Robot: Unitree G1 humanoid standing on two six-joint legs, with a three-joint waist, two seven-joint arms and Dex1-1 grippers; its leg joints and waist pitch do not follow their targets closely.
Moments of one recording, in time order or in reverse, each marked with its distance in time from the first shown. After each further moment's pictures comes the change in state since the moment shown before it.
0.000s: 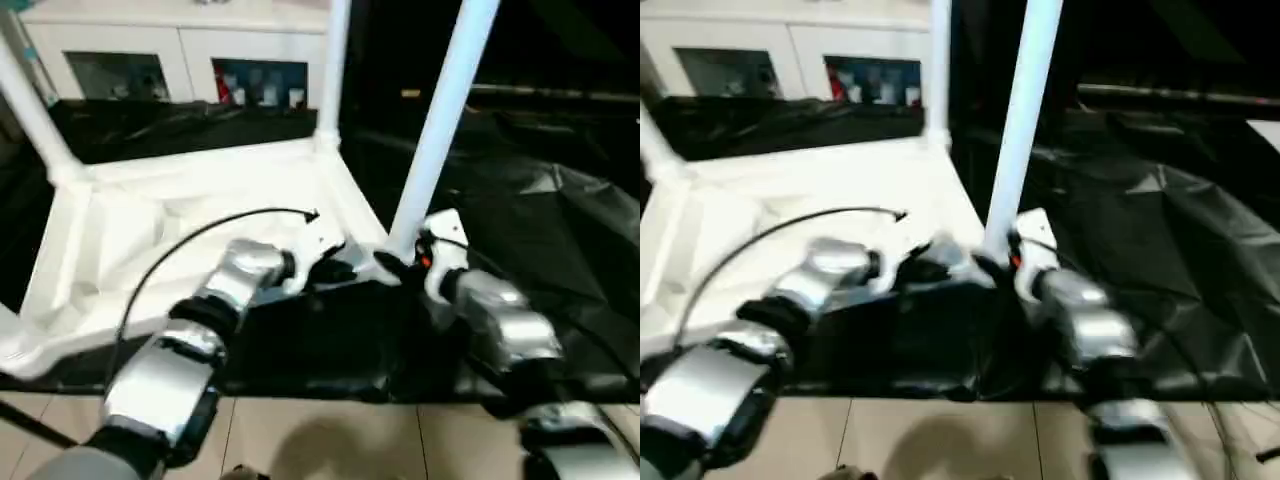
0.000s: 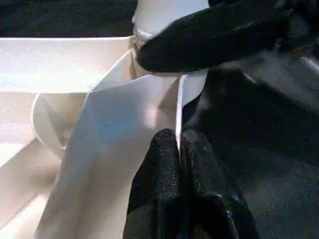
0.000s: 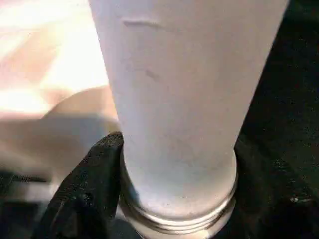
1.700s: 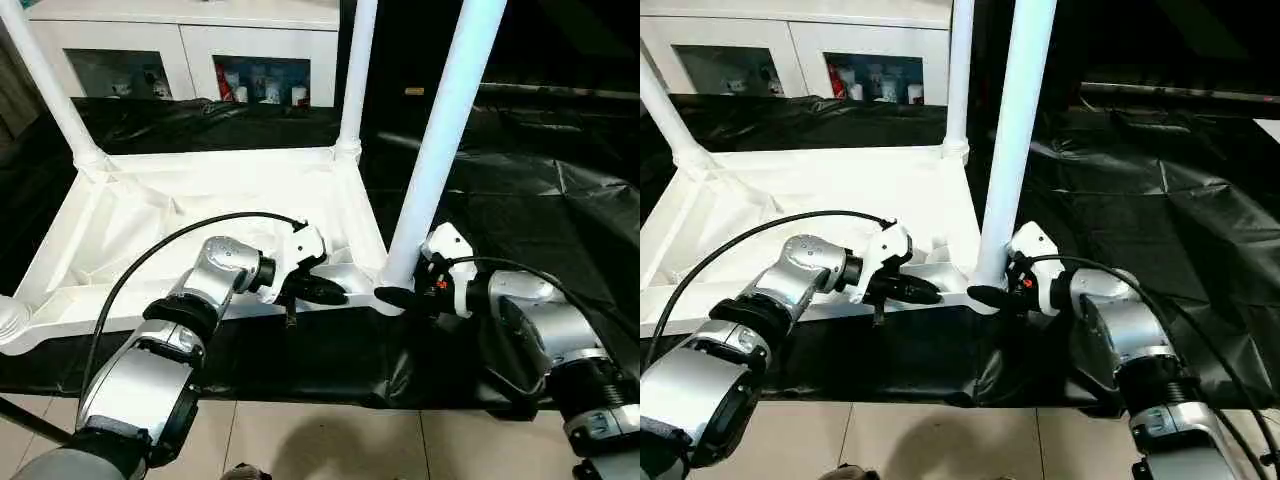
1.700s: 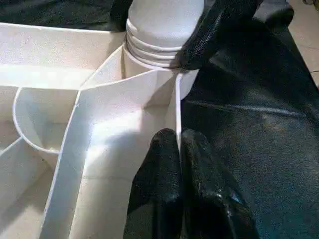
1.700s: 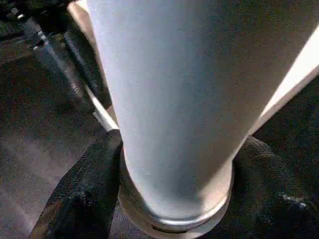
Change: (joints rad) left arm 0.041 0.154 -0.008 -0.035 -0.041 -0.077 -0.507; right arm 0.079 -0.294 0.196 -0.156 0.013 -0.003 0.718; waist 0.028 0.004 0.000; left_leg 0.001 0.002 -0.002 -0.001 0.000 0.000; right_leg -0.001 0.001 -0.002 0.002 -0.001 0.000
